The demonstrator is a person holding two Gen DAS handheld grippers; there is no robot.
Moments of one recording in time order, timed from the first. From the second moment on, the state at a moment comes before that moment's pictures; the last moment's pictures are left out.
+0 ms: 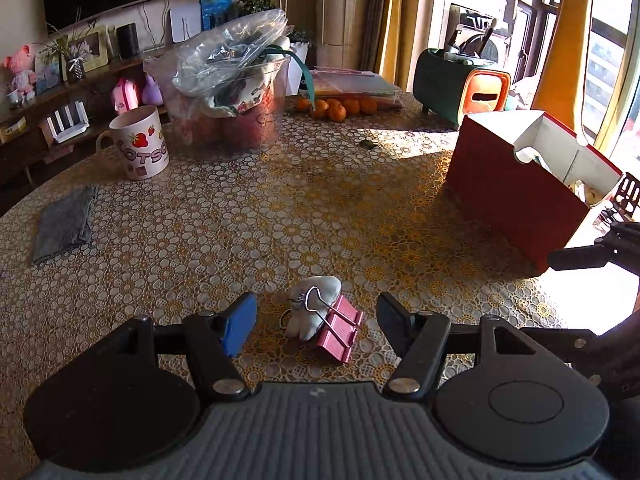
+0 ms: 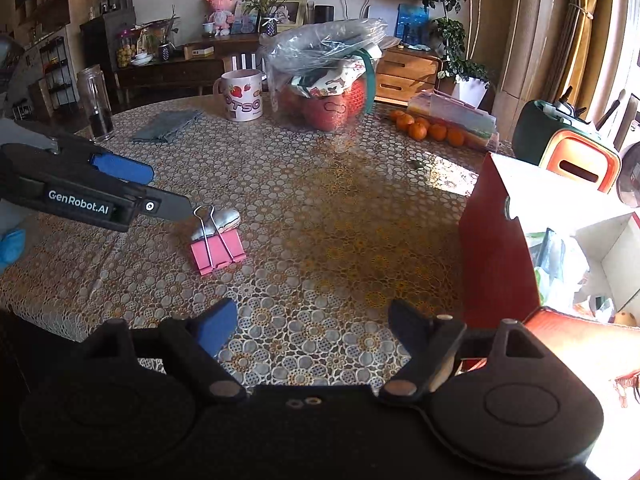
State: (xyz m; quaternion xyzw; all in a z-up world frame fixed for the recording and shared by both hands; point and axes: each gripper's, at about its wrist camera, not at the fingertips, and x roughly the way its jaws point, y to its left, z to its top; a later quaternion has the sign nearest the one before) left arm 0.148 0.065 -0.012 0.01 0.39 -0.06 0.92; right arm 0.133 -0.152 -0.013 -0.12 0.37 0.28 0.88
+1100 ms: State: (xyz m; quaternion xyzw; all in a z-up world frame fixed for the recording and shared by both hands) left arm 0.233 0.094 -0.087 0.07 0.42 -0.15 0.89; right arm 0.195 -0.023 -0.085 -0.21 0.38 0.40 0.81
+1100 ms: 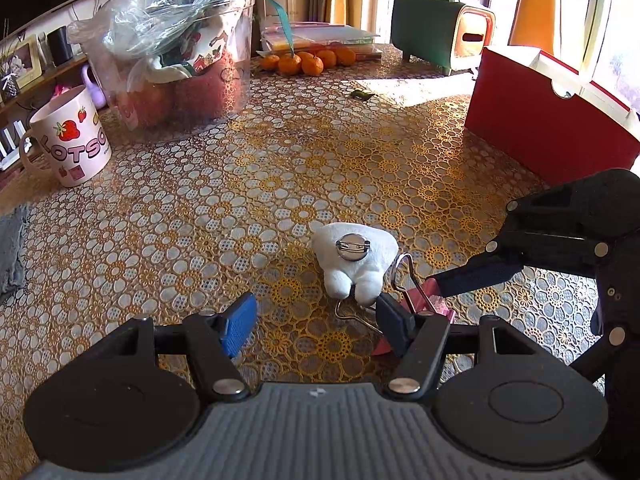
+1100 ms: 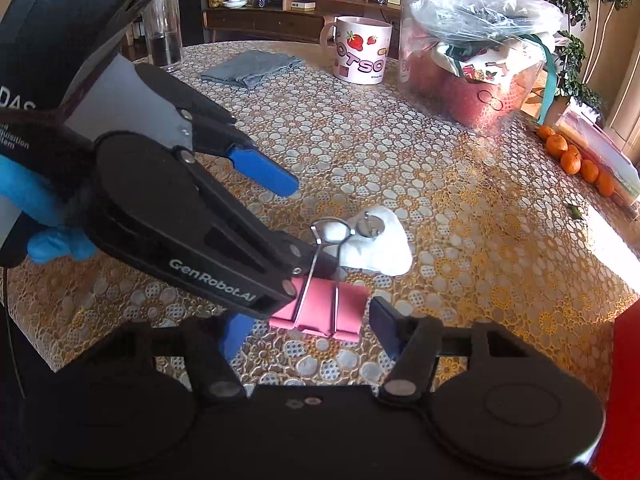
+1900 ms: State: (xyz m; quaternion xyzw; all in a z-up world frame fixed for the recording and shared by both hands) left arm 0.264 0.073 -0.094 0.04 0.41 -0.15 0.90; right arm 0.218 -0.085 -0.080 -0.18 0.39 0.33 0.84
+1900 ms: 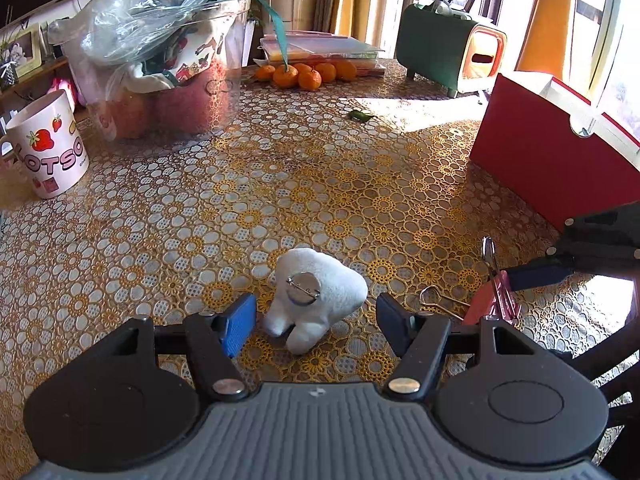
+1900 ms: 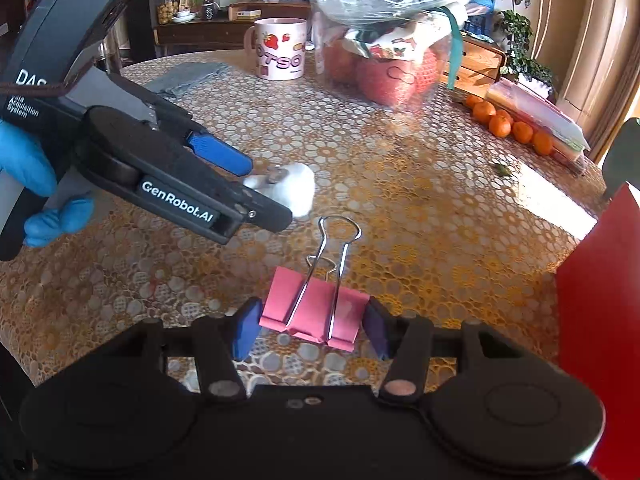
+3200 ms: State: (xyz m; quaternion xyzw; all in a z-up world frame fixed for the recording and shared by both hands) left arm 0.215 0.016 -0.046 0.03 0.39 -0.16 0.91; right arm 0.196 -0.151 -0.042 -0.08 0.39 0.29 0.87
